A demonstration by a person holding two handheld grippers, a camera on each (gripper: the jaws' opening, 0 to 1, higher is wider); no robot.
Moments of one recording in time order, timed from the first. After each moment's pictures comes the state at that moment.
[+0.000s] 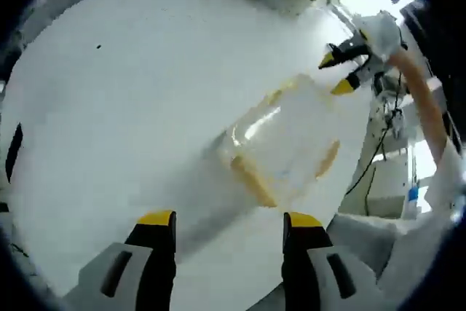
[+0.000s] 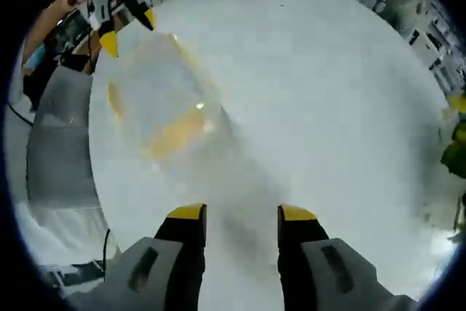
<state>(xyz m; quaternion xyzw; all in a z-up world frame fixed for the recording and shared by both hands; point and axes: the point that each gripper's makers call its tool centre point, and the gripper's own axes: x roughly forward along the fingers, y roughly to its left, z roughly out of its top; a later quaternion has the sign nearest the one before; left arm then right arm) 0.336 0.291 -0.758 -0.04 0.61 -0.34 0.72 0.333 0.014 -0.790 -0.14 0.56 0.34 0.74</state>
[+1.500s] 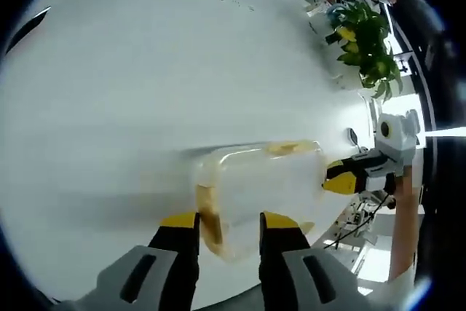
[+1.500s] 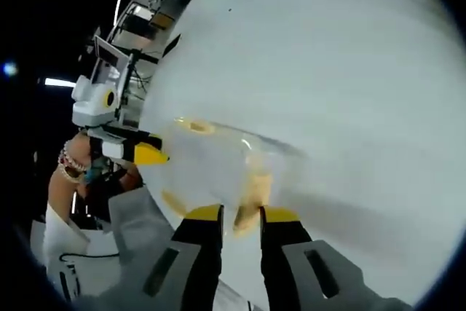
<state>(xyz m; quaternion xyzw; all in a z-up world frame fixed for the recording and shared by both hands) 0.330 0.262 -0.785 -0.14 0.66 -0.21 0.71 0.308 0.112 -0.777 0.16 0.63 0.33 0.68</state>
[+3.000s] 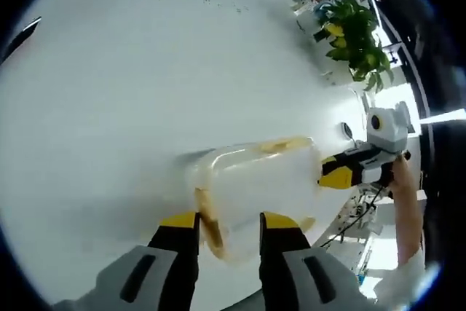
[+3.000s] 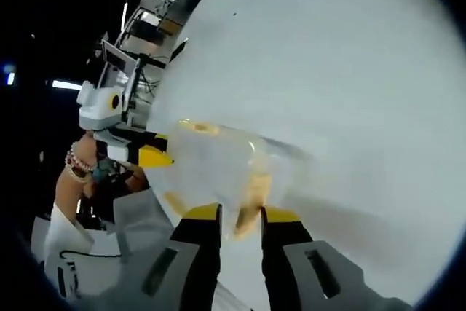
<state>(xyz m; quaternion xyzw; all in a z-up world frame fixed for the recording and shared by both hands) 0.330 0.256 -0.782 -0.08 0.61 -0.28 0.74 0.310 0.113 -0.778 0.17 0.61 0.36 0.69</state>
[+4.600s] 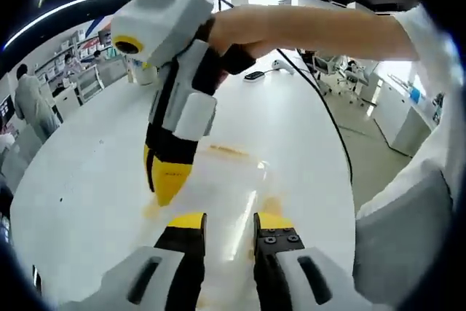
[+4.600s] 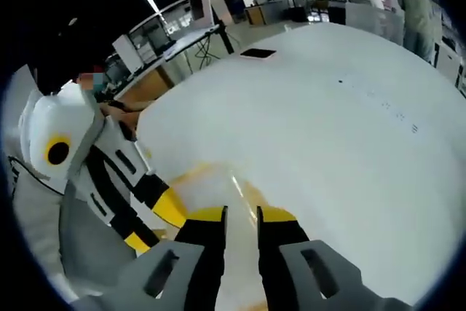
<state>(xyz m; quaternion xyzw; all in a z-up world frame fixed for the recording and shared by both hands) 0.303 0.189 -0.759 0.26 0.27 -0.54 0.75 0.367 0.210 -0.760 -0.08 0.44 0.52 0.73</state>
